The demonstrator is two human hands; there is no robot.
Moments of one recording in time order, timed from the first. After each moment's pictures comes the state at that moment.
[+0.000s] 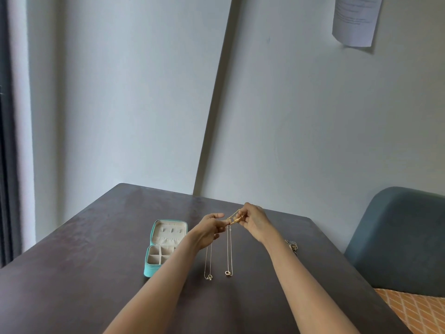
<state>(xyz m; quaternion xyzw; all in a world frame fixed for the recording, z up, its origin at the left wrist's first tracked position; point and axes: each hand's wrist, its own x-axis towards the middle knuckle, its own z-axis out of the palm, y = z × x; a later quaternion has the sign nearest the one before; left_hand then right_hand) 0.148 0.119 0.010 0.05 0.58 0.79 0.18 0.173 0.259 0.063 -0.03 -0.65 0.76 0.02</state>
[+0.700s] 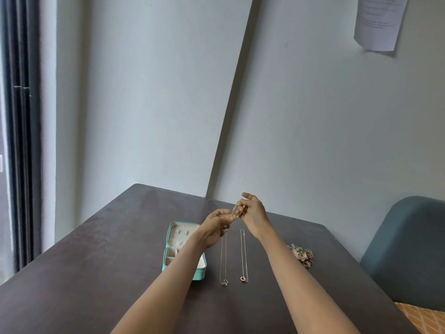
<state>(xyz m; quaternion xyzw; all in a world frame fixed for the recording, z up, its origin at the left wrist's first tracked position) 0.138 0.091 0.009 0.06 0.55 0.82 0.13 0.157 0.209 0.075 0.00 -0.63 0.78 0.05</state>
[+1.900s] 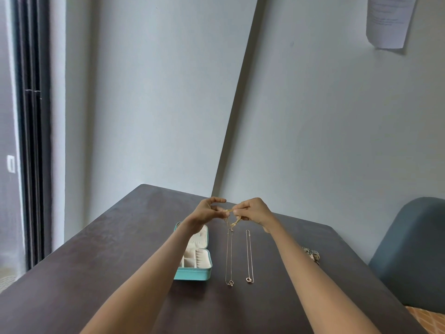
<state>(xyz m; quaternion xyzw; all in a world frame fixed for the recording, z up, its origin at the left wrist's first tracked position) 0.122 0.043 0.029 0.16 0.70 0.70 0.05 0.150 0.220 0.081 0.08 -0.89 0.45 0.03</state>
